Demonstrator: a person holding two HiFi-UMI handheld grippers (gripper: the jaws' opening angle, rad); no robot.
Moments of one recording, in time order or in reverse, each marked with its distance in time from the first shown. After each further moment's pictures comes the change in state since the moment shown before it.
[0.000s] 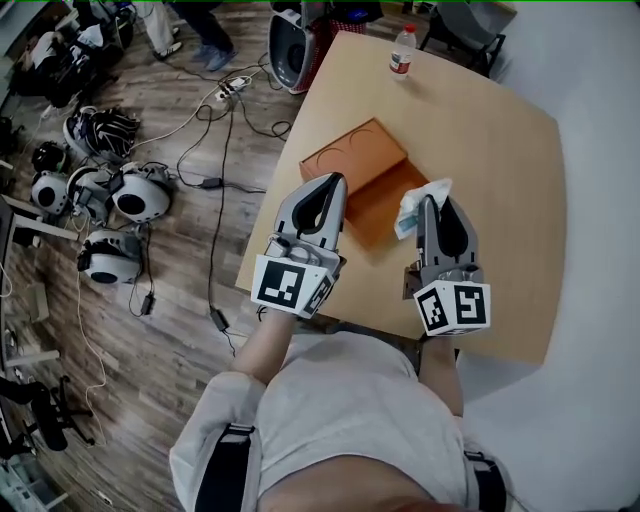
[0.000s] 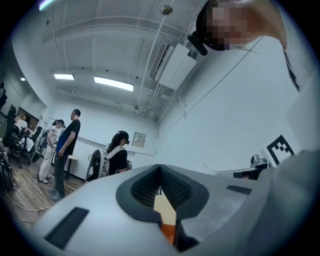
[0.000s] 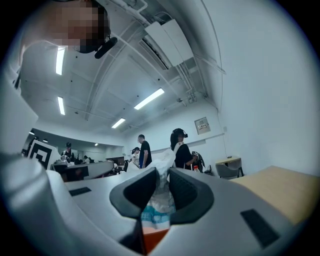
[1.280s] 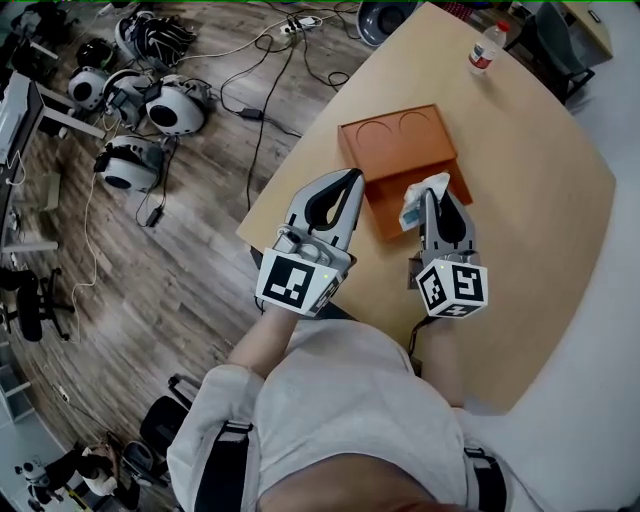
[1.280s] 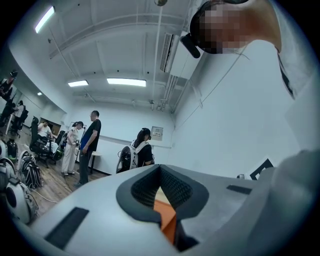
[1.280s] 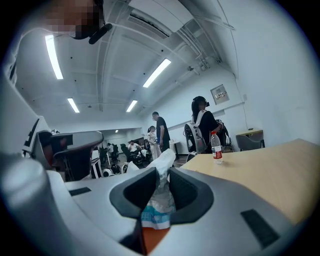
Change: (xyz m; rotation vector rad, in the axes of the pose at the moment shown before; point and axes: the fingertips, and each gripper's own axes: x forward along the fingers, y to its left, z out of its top) left arm -0.017 0.016 -0.036 0.014 0.082 0.236; right arm 0.055 -0.005 -0.113 0.066 0.292 0.235
